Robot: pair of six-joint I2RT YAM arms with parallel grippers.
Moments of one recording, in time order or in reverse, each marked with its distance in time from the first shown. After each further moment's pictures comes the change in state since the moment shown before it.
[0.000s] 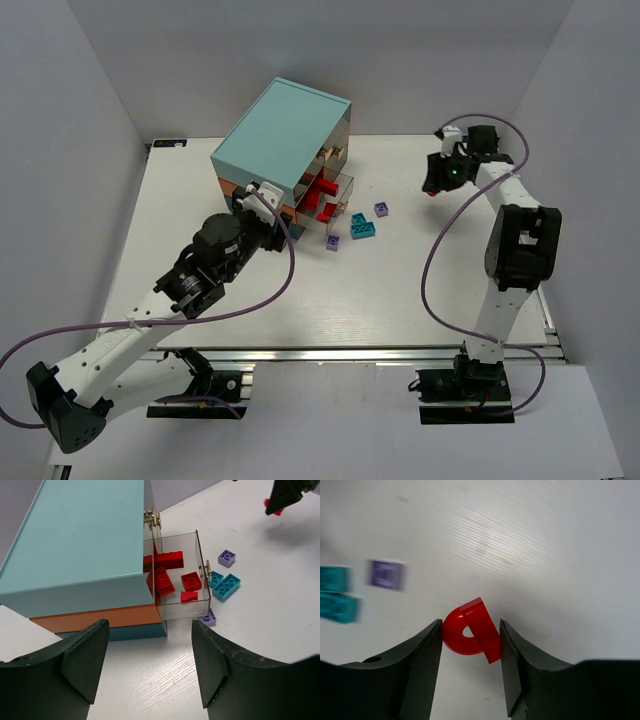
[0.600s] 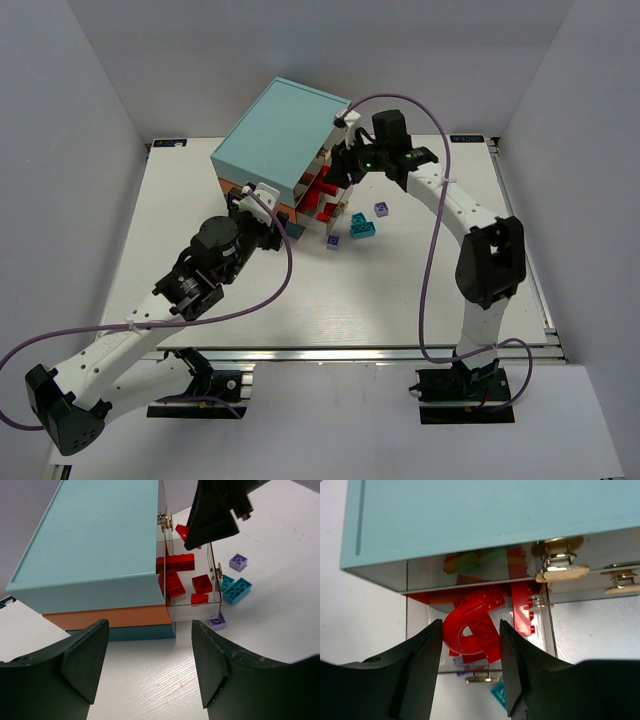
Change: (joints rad) left arm 0.000 -0.024 -0.022 0.025 -0.049 0.014; right arm 0.530 -0.163 0.066 0.159 -0.207 0.140
